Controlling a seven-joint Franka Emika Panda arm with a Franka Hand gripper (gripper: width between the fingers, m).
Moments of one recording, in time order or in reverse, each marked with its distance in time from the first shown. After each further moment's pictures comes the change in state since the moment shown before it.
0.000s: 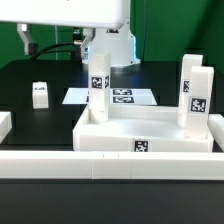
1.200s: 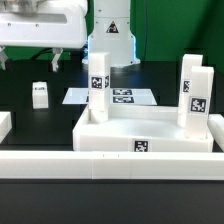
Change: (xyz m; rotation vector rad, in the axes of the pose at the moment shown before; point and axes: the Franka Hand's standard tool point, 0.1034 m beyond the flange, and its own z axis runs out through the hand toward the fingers) arm -0.080 0.057 0.040 0.038 -0.251 -0.090
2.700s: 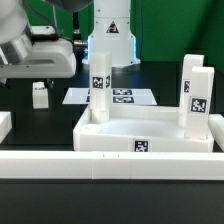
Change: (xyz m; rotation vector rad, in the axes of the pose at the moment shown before) arm -0.030 0.017 0.044 0.056 -0.569 -0.003
